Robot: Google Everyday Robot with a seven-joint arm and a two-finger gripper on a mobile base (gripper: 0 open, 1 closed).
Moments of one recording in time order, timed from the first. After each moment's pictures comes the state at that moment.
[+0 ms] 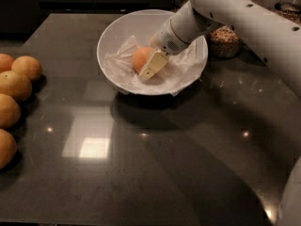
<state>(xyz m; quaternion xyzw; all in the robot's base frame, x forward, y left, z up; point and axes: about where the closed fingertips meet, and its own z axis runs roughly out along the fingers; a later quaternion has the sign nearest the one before) 0.674 -0.013 0.871 -0.60 0.72 0.13 0.33</state>
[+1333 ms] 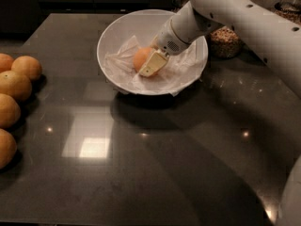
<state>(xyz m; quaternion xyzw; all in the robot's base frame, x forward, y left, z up) 0.674 -0.013 0.872 -0.59 0.72 0.13 0.33</state>
